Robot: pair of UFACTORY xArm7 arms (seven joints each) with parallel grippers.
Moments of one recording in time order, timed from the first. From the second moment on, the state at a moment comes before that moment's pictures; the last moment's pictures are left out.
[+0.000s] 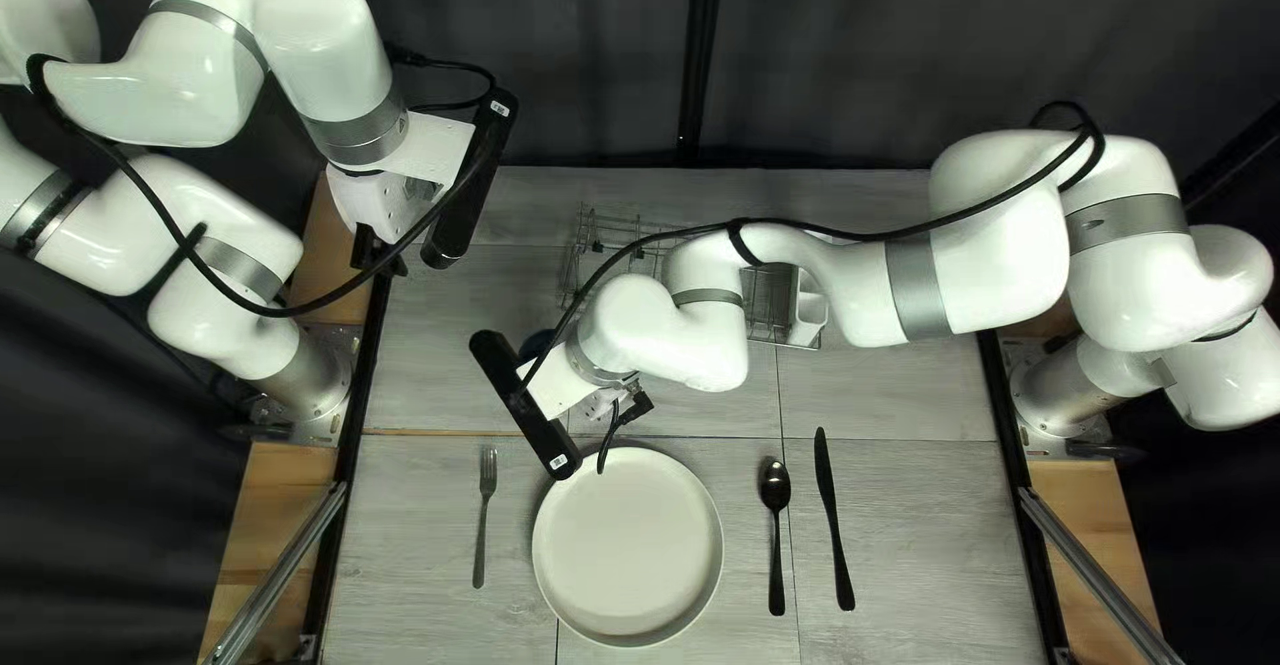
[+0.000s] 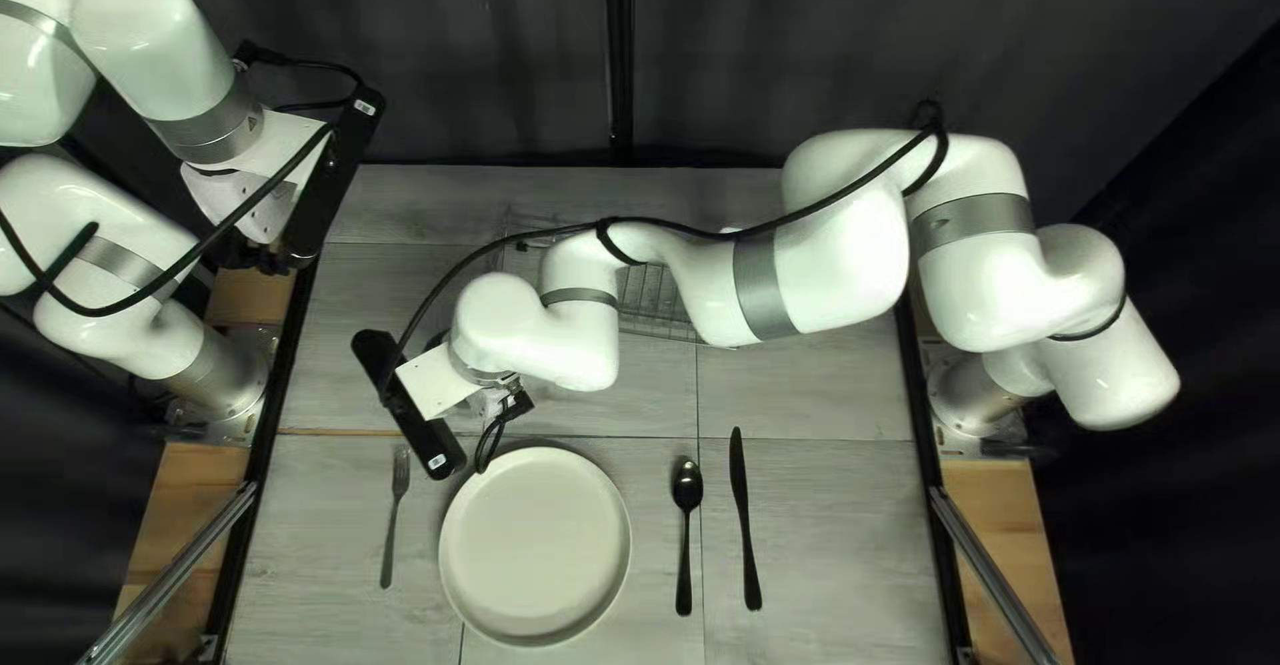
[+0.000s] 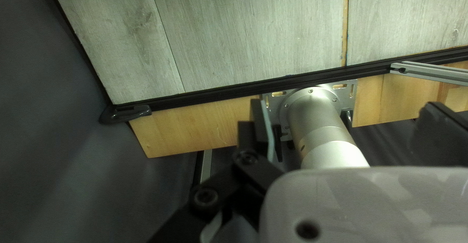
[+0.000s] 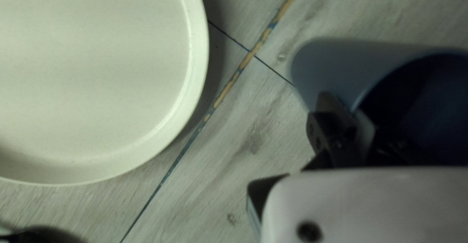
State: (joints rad) left arm -0.33 -0.80 0.33 0.88 0.24 1.72 0.09; right arm 0.31 0.56 -0.27 1.57 0.06 0.73 -0.57
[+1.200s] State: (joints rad) left arm -0.33 -0.80 0.33 0.88 0.24 1.72 0.09; right arm 0.46 -0.15 -0.27 0.71 -0.24 0.76 -0.02
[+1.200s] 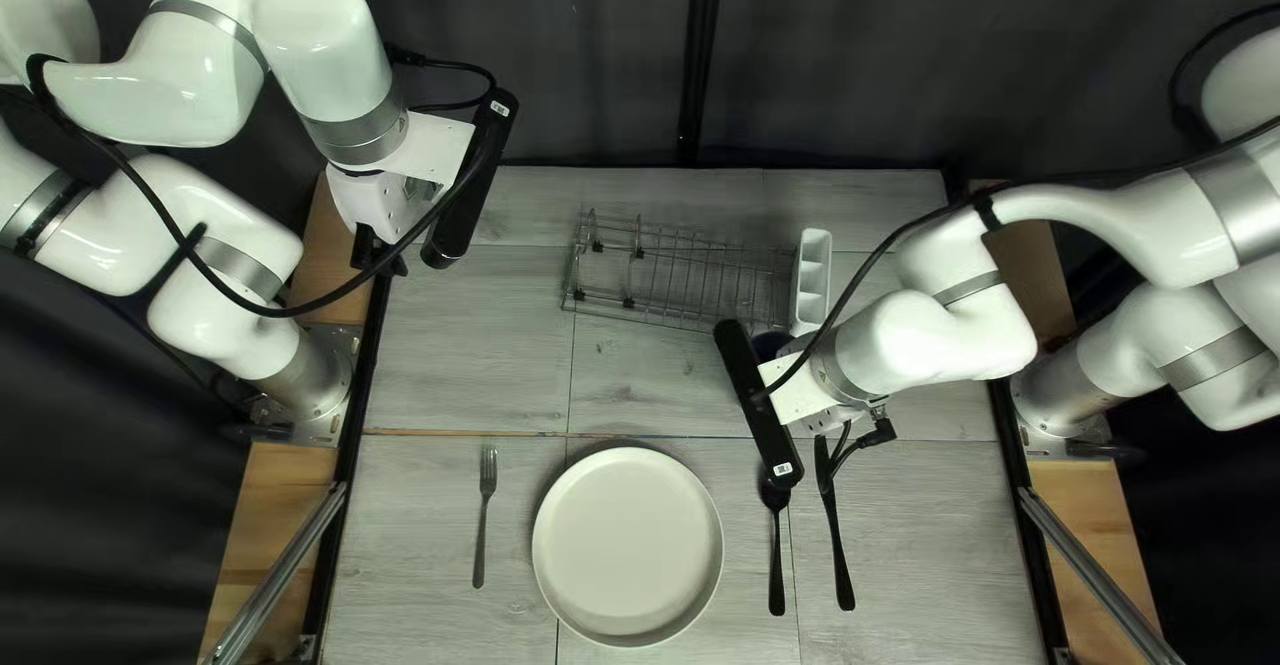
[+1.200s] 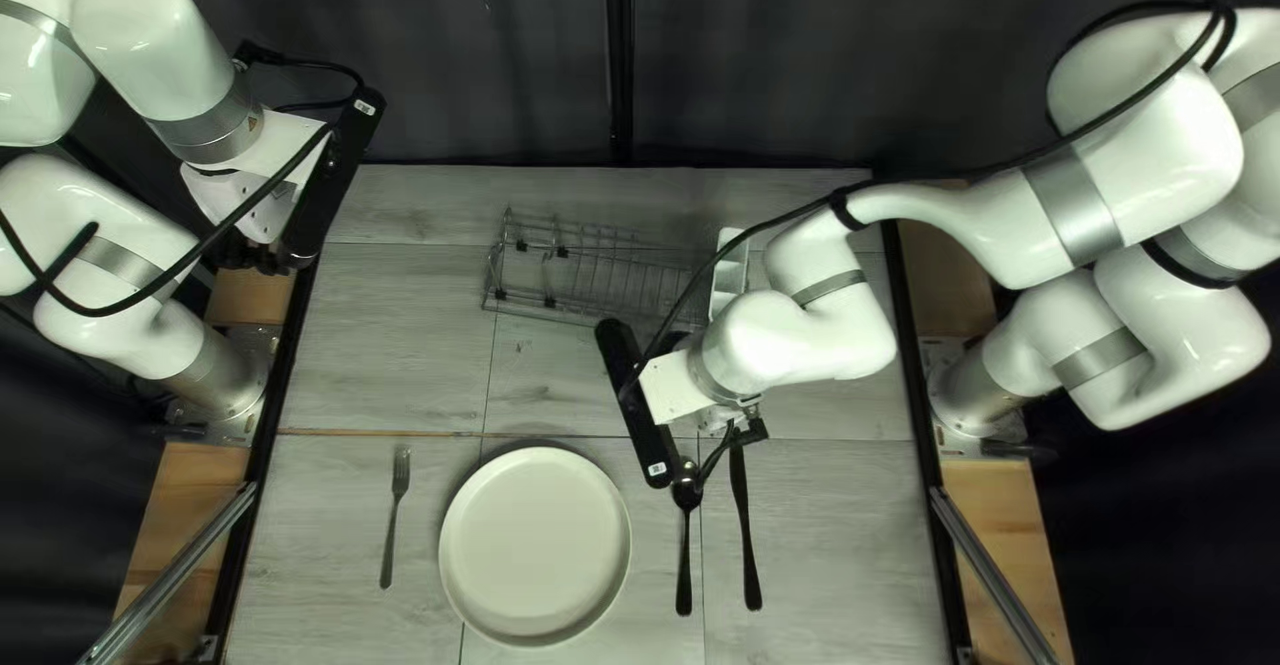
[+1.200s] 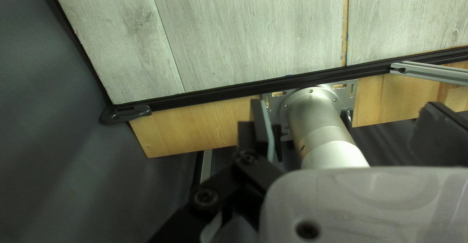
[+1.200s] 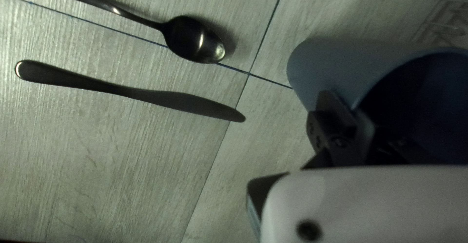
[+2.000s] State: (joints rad) left arm -0.33 -0.80 0.33 0.88 0.24 1.72 0.09; right arm 0.43 -0.32 -0.23 0.70 -0.27 0.90 0.03
